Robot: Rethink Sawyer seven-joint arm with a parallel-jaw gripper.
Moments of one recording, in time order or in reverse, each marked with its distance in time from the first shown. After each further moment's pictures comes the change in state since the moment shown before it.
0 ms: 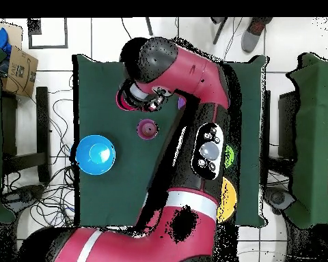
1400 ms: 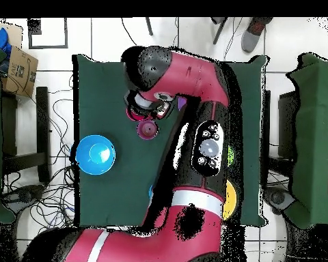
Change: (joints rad) arm -0.025 -0.012 0.068 0.005 -0.213 0.019 0.000
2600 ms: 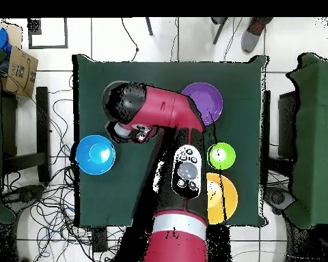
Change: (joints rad) arm 0.044 -0.146 0.066 0.348 -0.007 -0.213 0.000
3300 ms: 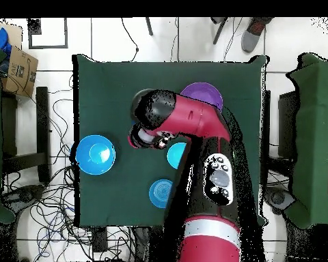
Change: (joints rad) arm -0.121 0.000 0.026 0.030 -0.063 -0.014 0.000
